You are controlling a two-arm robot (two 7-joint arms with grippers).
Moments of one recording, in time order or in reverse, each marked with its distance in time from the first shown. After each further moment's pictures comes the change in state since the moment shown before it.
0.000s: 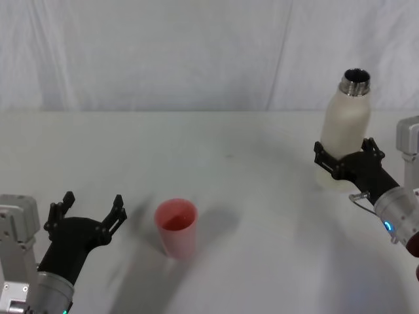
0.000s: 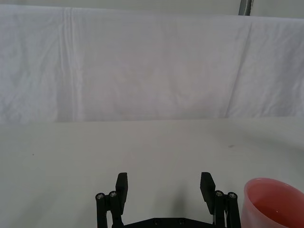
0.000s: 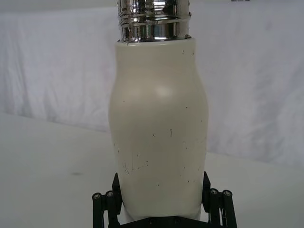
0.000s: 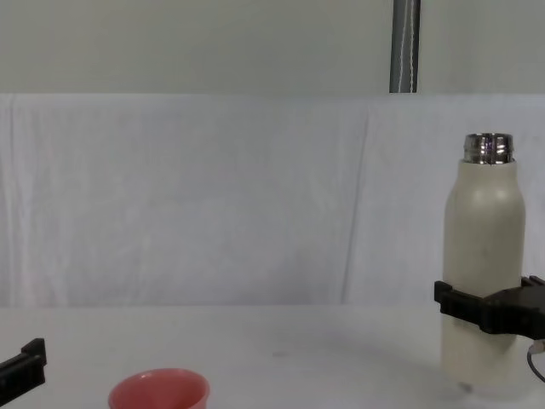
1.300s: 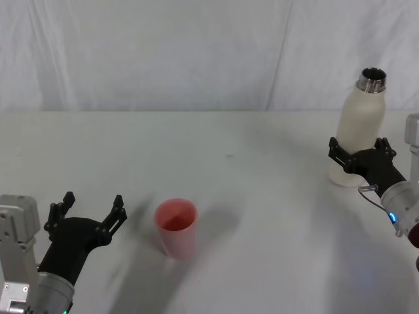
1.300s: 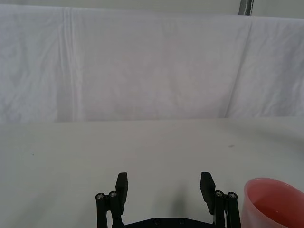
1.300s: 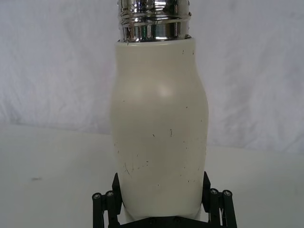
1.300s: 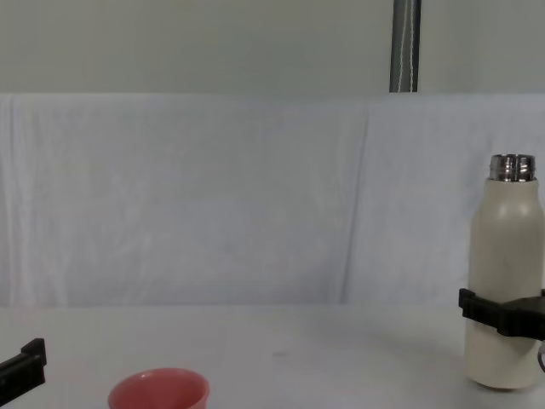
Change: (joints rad) left arm 0.000 0.000 0.000 0.000 0.000 0.000 0.000; right arm 0.096 -0.042 0.062 0.180 -0.016 -0.025 -0.019
